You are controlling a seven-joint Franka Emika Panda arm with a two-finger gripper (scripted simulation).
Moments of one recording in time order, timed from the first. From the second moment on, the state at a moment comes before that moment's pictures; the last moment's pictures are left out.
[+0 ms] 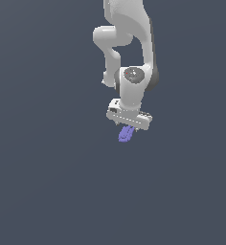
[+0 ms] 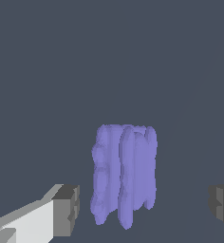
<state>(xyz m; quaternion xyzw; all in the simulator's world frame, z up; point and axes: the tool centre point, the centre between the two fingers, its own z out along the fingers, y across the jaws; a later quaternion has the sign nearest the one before) -0.069 0.069 0.105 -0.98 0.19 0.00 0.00</state>
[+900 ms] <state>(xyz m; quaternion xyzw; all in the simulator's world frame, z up) -0.073 0.072 0.070 -0.98 0.20 0.00 0.00</state>
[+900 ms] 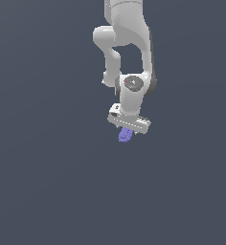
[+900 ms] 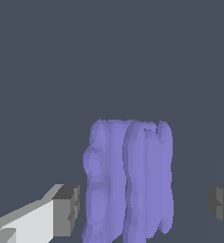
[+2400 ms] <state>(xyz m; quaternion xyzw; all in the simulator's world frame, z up) -0.067 0.028 0.090 -0.98 0.20 0.00 0.00</state>
